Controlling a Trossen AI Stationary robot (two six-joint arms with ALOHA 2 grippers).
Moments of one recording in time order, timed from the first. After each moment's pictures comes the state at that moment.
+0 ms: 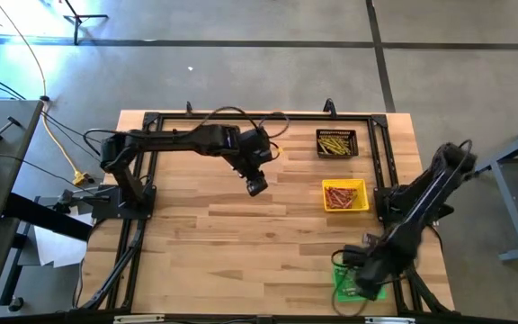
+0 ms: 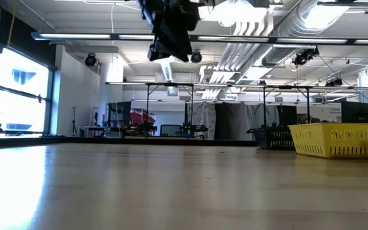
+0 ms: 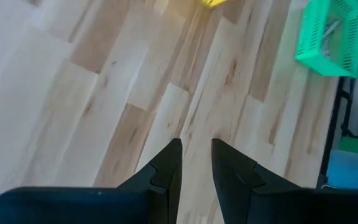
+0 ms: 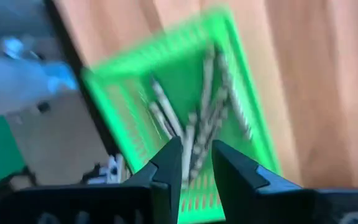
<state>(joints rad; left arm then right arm) 0.16 1.79 1.60 -0.85 0.25 -0.34 0.91 1.47 1.04 -0.90 -0.10 1.25</state>
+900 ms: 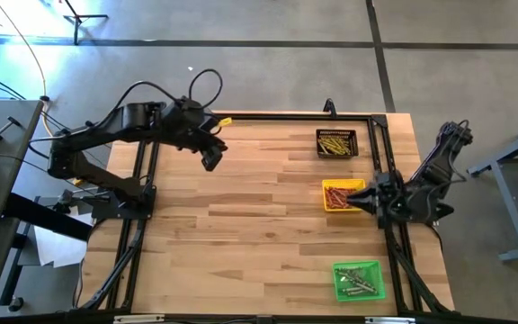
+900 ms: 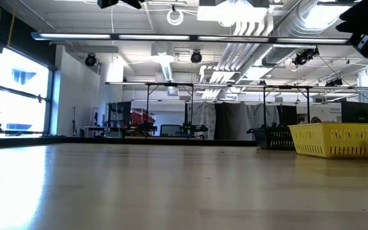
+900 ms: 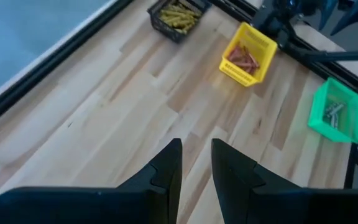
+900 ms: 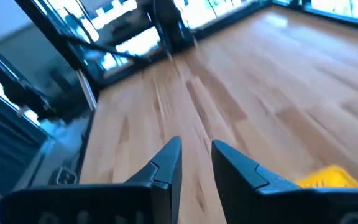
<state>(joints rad) 0.17 1.32 1.60 -1.06 -0.08 -0.42 0.88 0.40 0.51 -0.62 0.85 0.84</state>
